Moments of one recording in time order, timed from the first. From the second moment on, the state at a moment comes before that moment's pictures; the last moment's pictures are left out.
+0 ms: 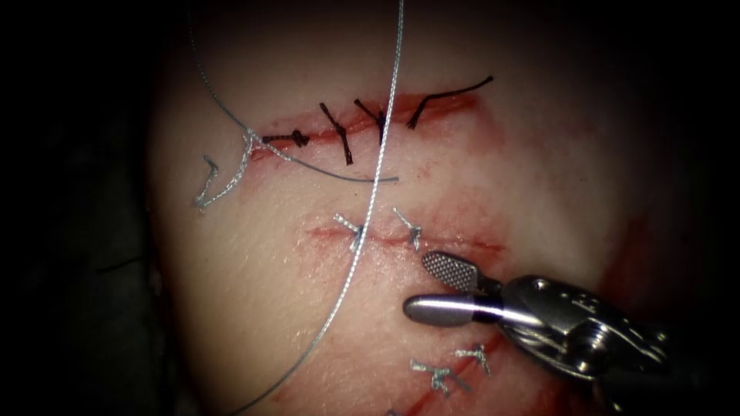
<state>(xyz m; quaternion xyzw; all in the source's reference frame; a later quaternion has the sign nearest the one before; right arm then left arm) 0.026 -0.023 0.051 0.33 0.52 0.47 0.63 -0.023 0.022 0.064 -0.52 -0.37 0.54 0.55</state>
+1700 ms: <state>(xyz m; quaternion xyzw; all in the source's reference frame) 0.008 0.001 0.055 0.09 0.57 0.60 0.55 -0.009 0.009 0.057 -0.48 -0.38 0.67 0.43</state>
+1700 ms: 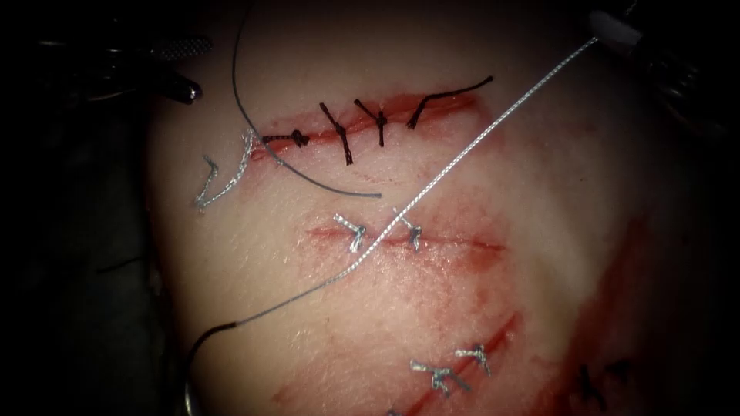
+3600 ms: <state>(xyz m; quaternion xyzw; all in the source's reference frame) 0.000 0.004 0.053 0.02 0.56 0.61 0.56 -0.015 -0.004 0.064 -0.11 -0.44 0.66 0.59</state>
